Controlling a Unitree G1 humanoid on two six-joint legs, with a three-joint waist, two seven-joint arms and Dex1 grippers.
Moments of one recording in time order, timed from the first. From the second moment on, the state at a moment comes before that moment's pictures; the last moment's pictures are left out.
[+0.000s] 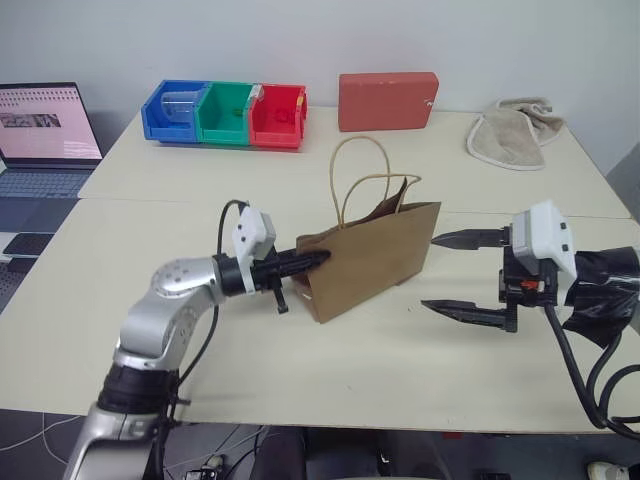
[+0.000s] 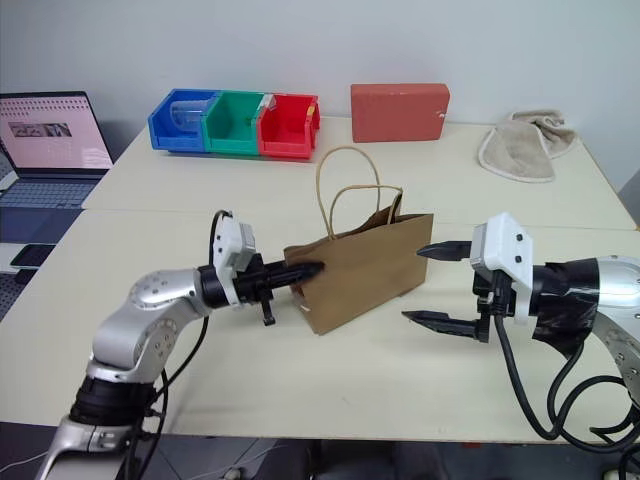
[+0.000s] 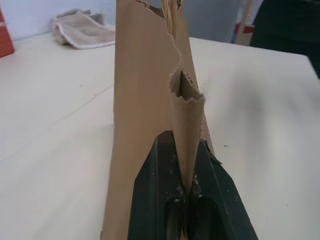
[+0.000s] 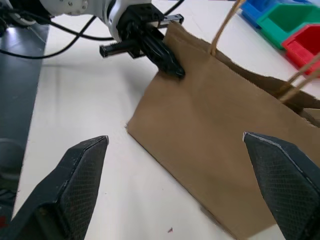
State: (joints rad) left arm -0.46 0.57 -0.04 -0.08 -0.50 0.40 -1.06; right arm -0.25 -1.00 -0.25 -0.64 0.73 0.67 0.97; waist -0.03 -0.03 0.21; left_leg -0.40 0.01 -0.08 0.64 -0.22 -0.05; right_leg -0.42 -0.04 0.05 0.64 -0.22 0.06
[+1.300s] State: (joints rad) left arm -0.56 0.77 -0.04 0.16 -0.26 0.23 -1.32; right arm -0.06 -1.13 -0.49 -0.55 0.74 0.72 0.99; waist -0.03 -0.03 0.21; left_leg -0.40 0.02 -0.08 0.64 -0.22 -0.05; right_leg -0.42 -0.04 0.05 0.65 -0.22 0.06
